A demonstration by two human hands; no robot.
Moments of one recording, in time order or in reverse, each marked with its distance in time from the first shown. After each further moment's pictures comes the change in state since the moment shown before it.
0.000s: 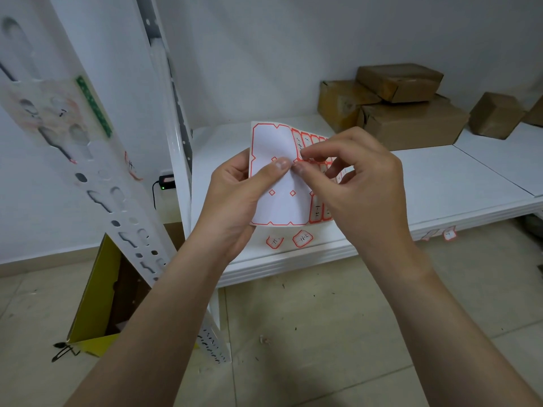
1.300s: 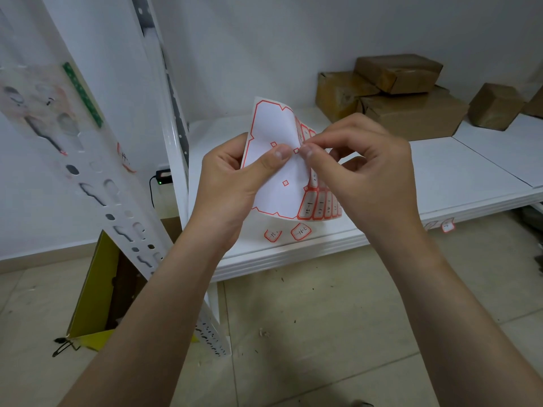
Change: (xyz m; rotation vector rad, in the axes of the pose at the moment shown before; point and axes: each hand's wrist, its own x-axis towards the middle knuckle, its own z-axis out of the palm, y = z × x) left_hand -0.004 0.008 0.004 0.228 0.041 0.126; right_hand 0.004 -0.004 -0.009 0.144 -0.028 0.001
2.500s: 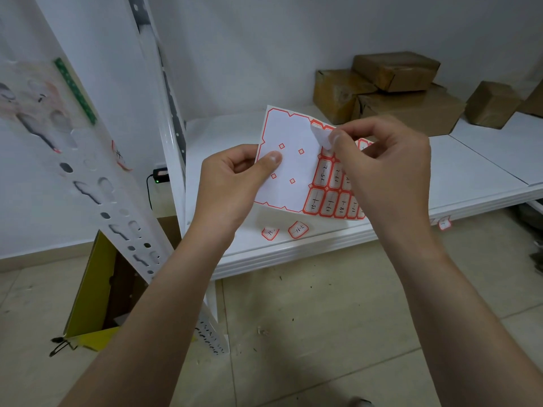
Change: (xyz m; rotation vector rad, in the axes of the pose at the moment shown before) left_hand 0.006 -0.012 0.000 0.151 0.112 -0.068; right_hand 0.003 0.000 -0.009 -0.090 0.152 0.297
